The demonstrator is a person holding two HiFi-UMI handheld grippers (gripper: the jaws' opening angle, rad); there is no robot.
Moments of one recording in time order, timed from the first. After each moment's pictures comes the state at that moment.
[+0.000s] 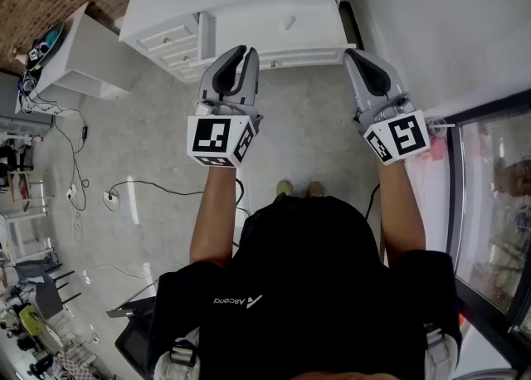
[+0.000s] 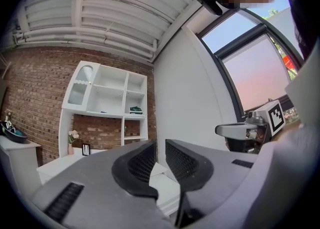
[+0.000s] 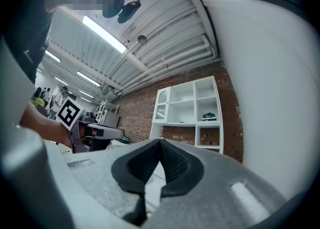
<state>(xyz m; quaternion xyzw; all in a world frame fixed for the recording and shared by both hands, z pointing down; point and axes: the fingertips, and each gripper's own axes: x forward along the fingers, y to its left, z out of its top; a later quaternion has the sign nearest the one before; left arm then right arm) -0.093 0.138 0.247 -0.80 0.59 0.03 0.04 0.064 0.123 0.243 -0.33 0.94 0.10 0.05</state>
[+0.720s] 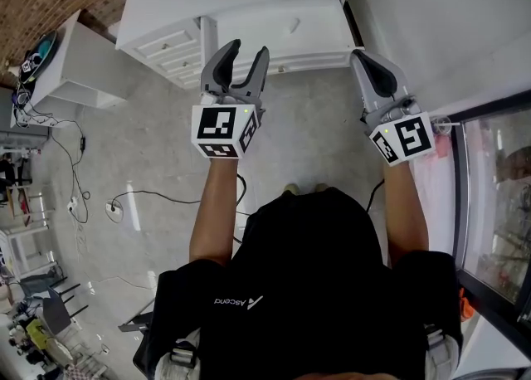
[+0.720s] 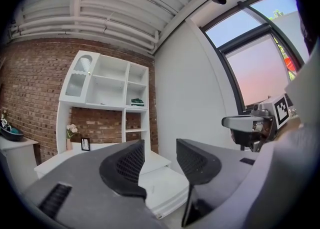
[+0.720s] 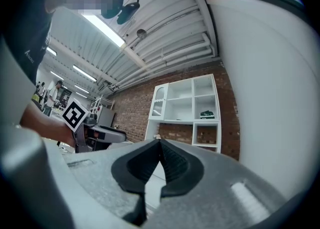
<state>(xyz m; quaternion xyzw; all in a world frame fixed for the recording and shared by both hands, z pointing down) -0.145 0.095 0.274 -0.81 0.58 0.00 0.01 0.023 0.102 0.254 -0.36 0.93 0.10 0.04</state>
